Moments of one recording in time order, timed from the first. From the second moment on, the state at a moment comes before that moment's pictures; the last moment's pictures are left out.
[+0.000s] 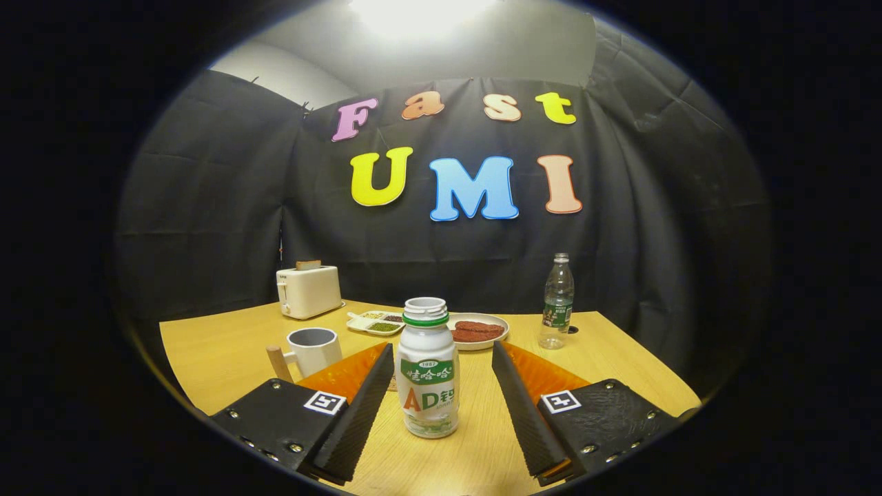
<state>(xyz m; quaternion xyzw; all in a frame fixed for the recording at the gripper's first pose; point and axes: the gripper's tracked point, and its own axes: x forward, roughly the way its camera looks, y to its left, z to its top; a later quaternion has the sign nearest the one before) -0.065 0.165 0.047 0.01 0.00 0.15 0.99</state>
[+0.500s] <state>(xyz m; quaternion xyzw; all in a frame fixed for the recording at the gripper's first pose) -0.024 0.192 0.007 0.03 0.04 0.16 0.99</state>
